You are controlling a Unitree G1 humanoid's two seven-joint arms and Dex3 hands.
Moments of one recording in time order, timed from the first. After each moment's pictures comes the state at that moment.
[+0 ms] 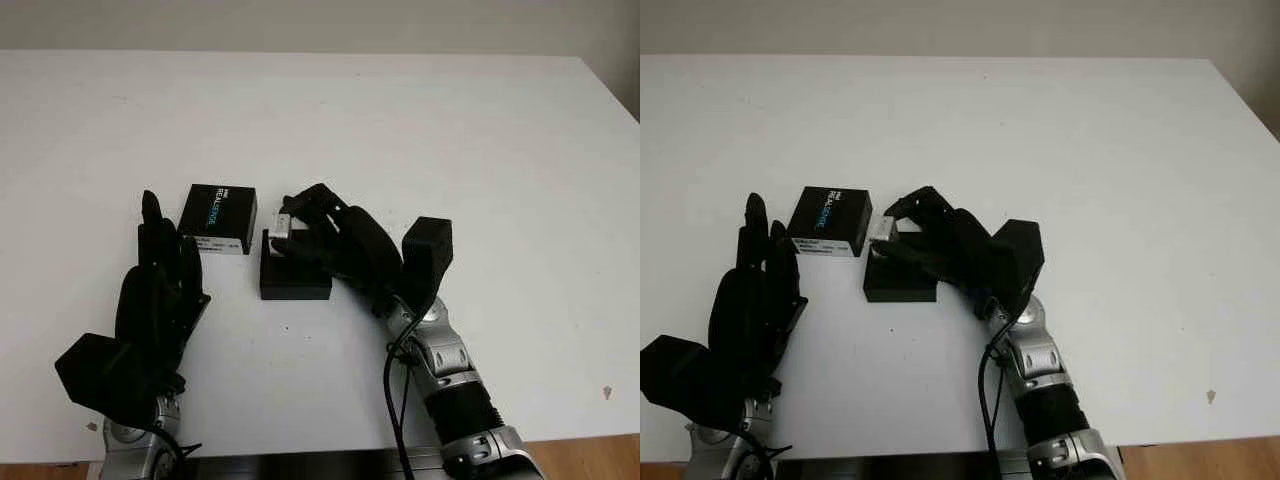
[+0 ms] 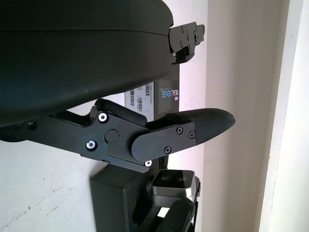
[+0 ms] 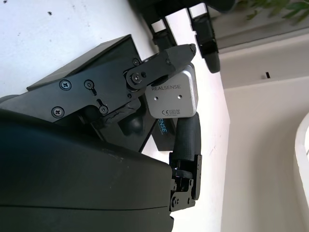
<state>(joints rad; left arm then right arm) 0.12 0.04 0.12 -0.21 -0.09 -0.09 -0.02 -0.44 0.01 0.12 0.38 0.10 -0.02 0.40</state>
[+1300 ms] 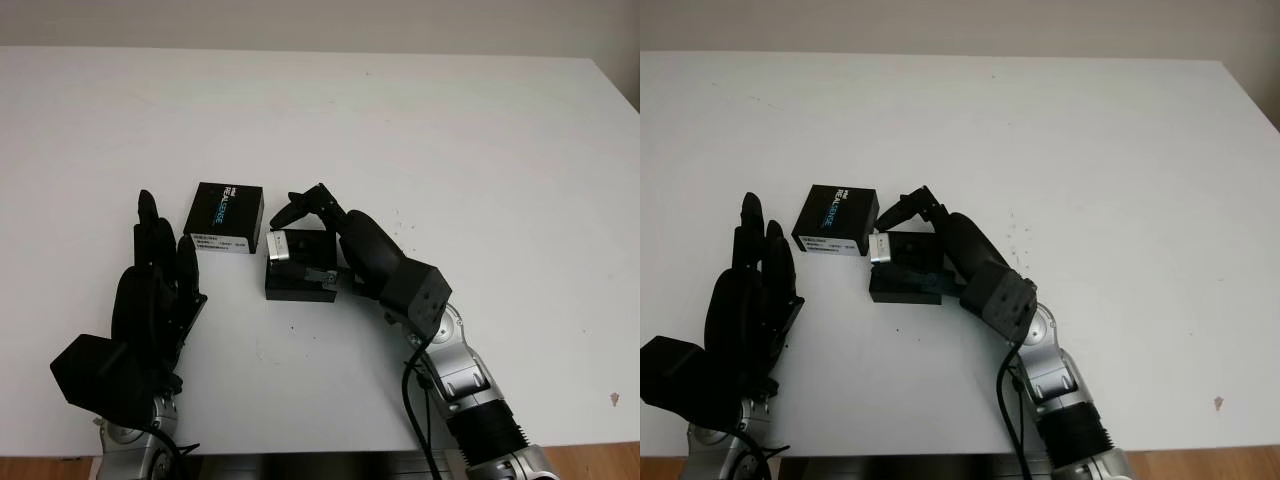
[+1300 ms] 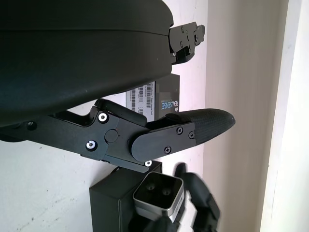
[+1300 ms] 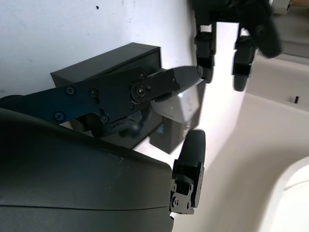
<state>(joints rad) 0.13 0.04 0.14 -0.21 -0.10 -0.09 -0.04 -0.32 -0.12 0.21 0.13 -0.17 -0.20 0.30</state>
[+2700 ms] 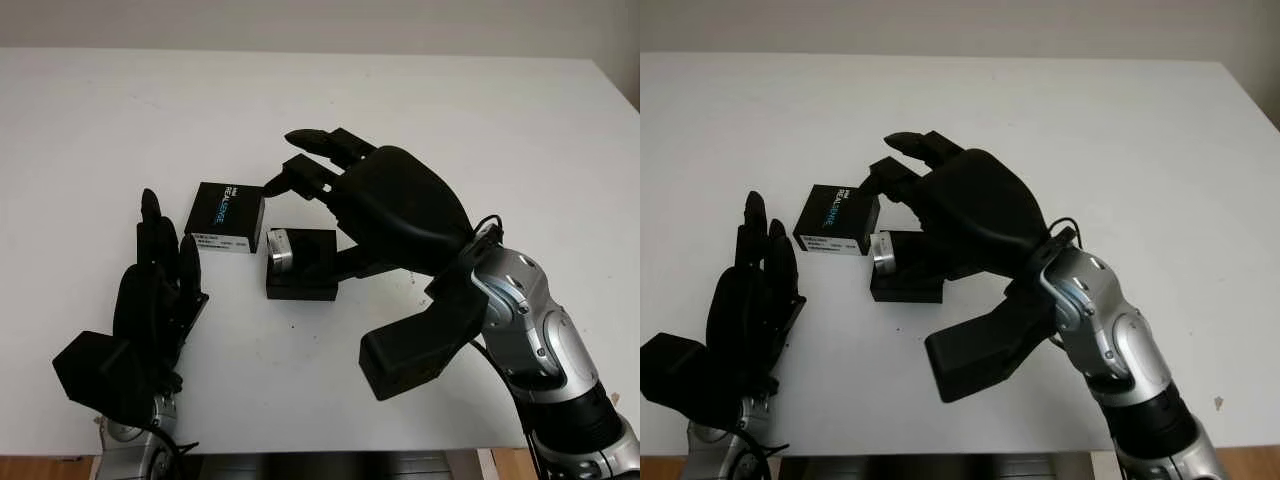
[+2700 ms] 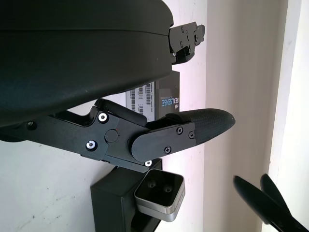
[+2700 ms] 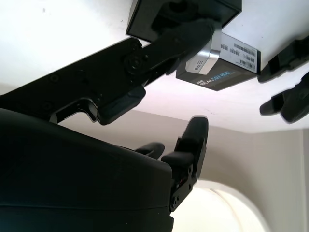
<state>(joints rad) 0.12 0.04 0.13 -0.20 -0.08 -0.08 -0.03 -0.48 -0.40 0.28 -0.39 -0.91 -0.16 0.41</state>
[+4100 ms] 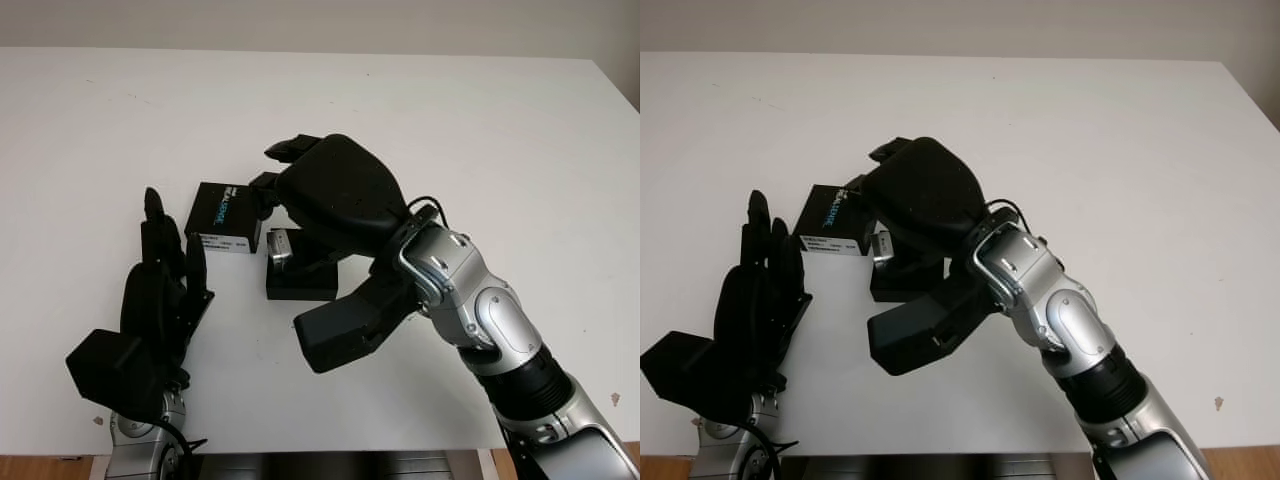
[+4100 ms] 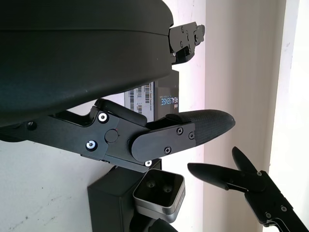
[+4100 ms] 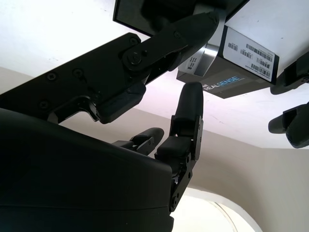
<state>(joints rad) 0.10 0.03 0.12 -0.18 -0.06 -0.11 0.00 -0.61 -0.31 0.41 -0.21 -1.10 -0.08 0.35</state>
